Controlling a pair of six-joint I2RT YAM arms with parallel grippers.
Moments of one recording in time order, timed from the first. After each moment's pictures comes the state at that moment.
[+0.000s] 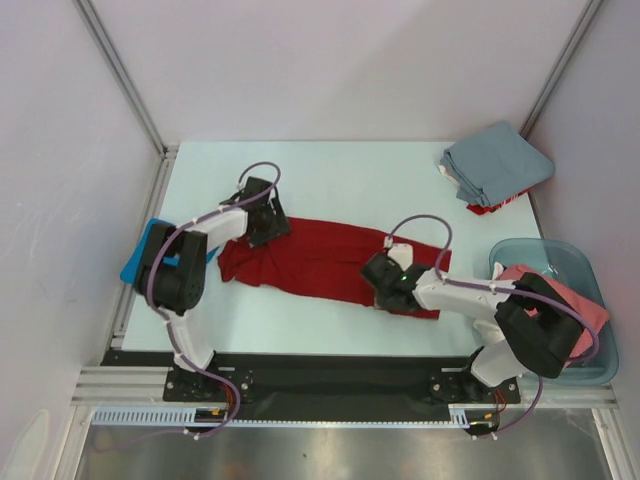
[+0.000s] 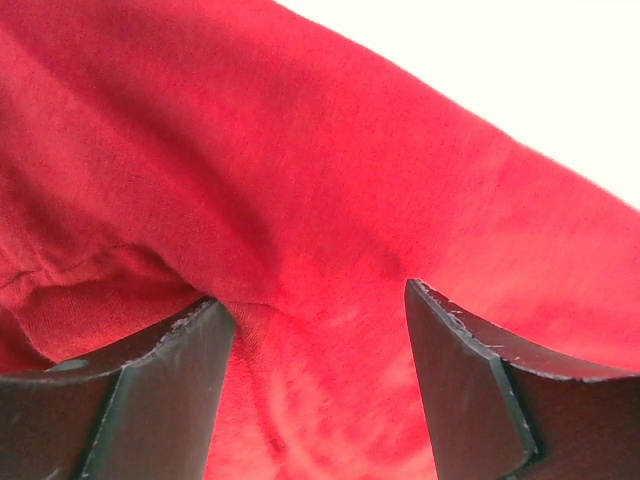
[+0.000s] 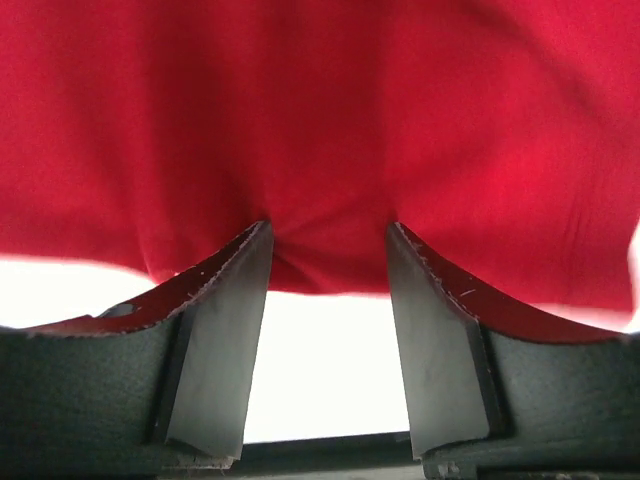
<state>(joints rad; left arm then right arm) -0.30 1.81 1.09 -0.31 -0.05 -0.64 0.80 1.47 0.74 -0.52 0.42 0.81</state>
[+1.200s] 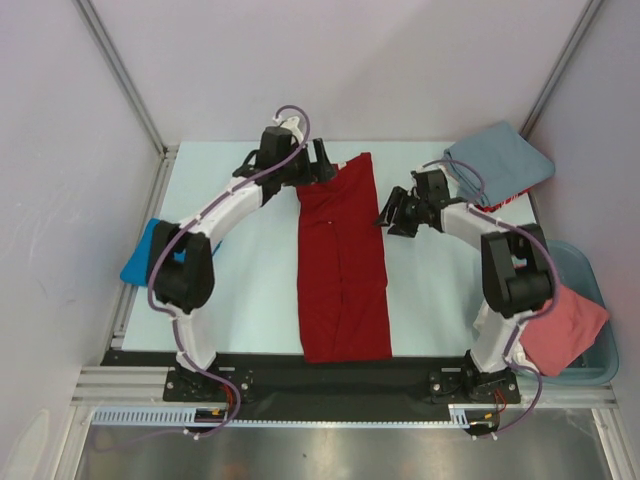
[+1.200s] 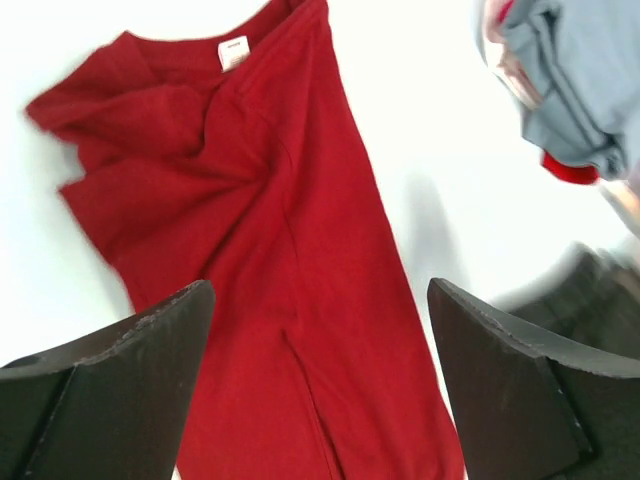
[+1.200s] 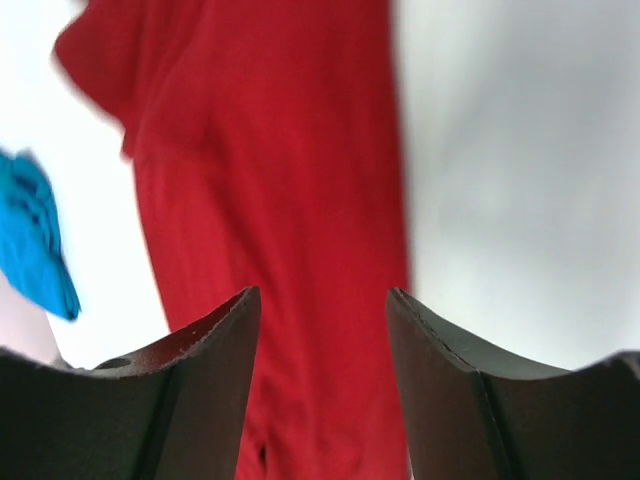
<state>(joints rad) -0.41 1.93 1.61 -0.21 0.18 -0.45 0.26 1.78 1.14 -0.21 -0.36 0.61</state>
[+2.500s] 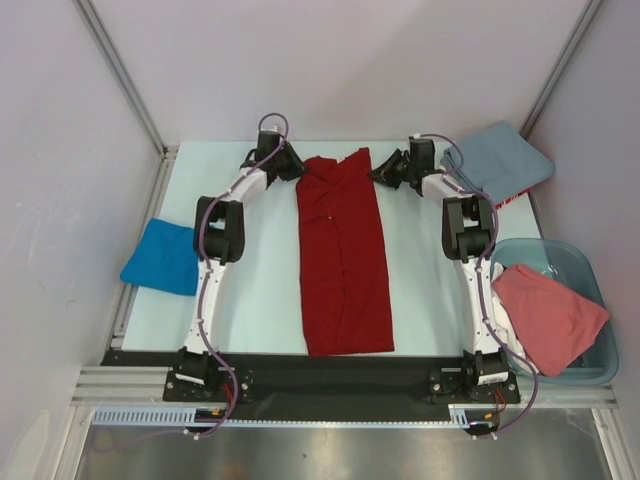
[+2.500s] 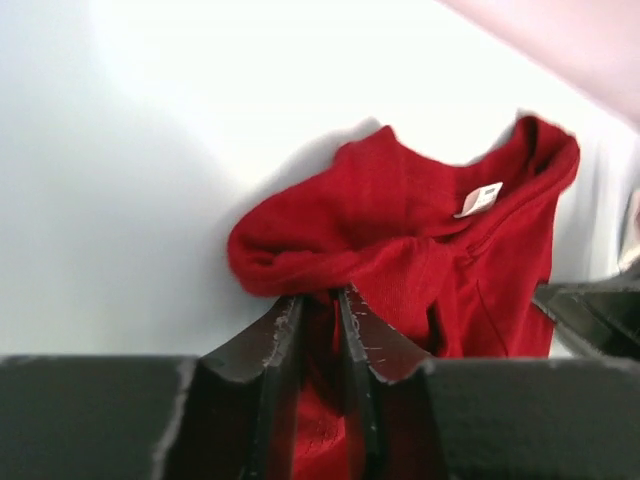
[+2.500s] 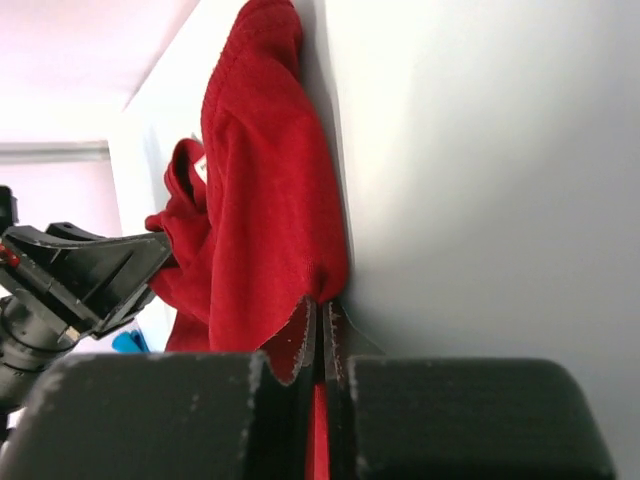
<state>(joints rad) -0.21 2.65 2.23 -0.20 0.27 -0.66 0.15 2.64 2.08 -0.01 -0.53 0.86</state>
